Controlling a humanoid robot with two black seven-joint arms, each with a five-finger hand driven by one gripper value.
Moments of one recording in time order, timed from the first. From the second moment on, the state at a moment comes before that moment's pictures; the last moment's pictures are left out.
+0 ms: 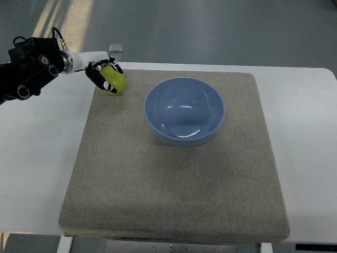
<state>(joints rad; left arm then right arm) -1.22 0.40 -0.19 -0.59 1.14 -0.34 -0.07 0.03 0.00 -0.09 0.12 -0.02 0.10 0.02</state>
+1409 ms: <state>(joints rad) -1.28 0.37 -0.19 -1.15 1.33 -0.38 -0.07 0.03 0.00 -0.09 0.12 -0.02 0.10 0.02</state>
